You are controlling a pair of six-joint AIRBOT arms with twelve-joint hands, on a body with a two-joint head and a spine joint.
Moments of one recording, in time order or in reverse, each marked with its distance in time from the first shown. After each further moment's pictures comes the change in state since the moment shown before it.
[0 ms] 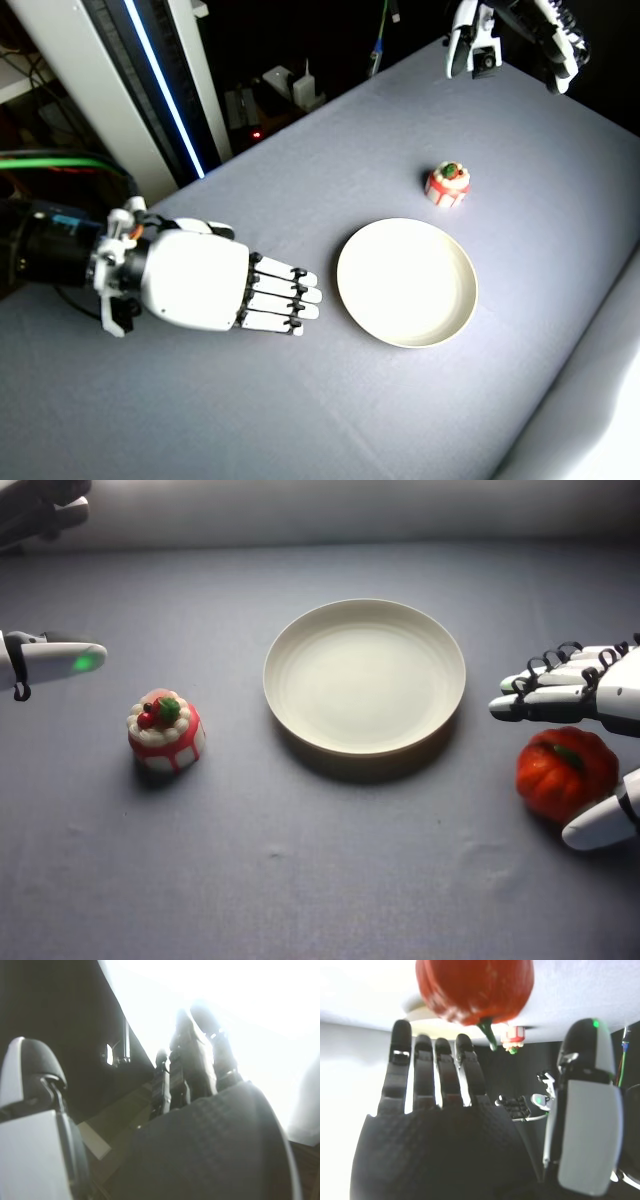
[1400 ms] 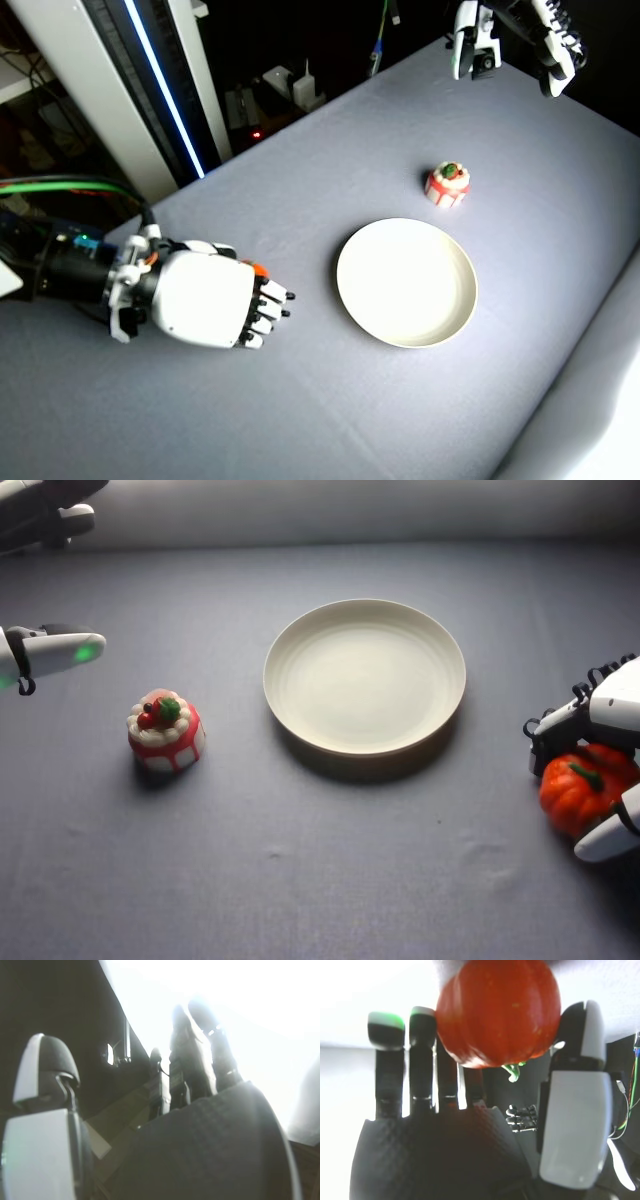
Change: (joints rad) left arm 0.001 -0.010 0.004 0.003 -0.006 0.000; right arm -0.011 -0.037 0.031 -0.002 -0.037 -0.018
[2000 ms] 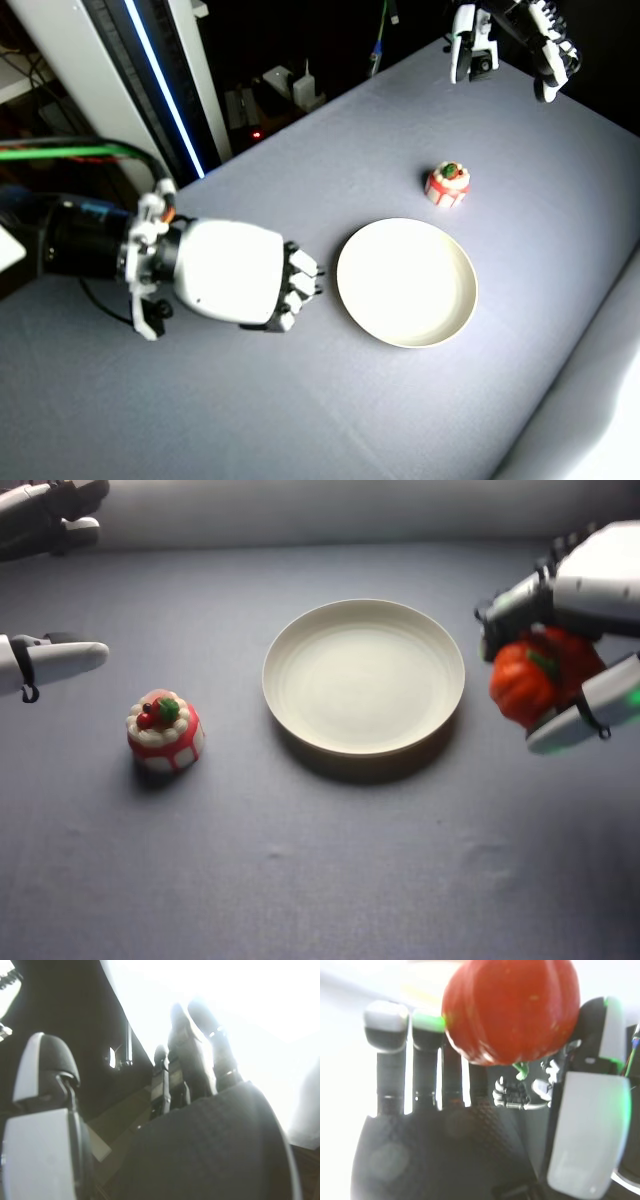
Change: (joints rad) left arm 0.011 -0.013 0.009 0.001 0.000 0.000; right arm 0.252 0.010 -0.003 -0.058 0.027 -0.052
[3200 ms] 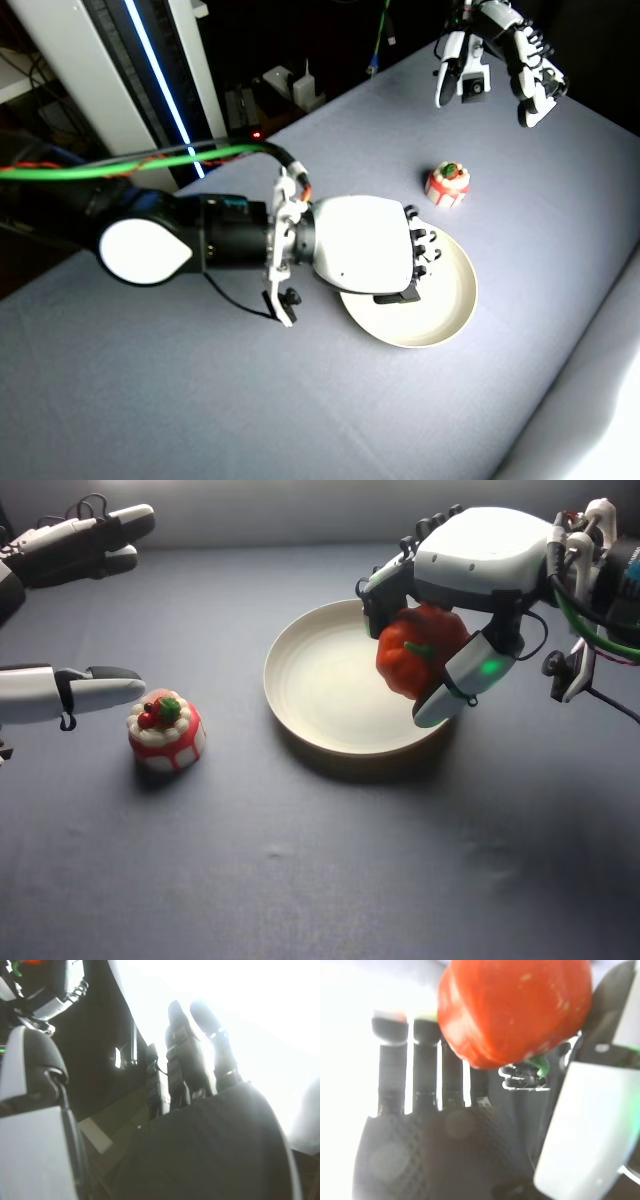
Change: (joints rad) left arm 0.002 -0.112 0.081 0.018 -0.040 0.000; right arm 0.039 -0.377 0.337 0.100 0.061 -0.041
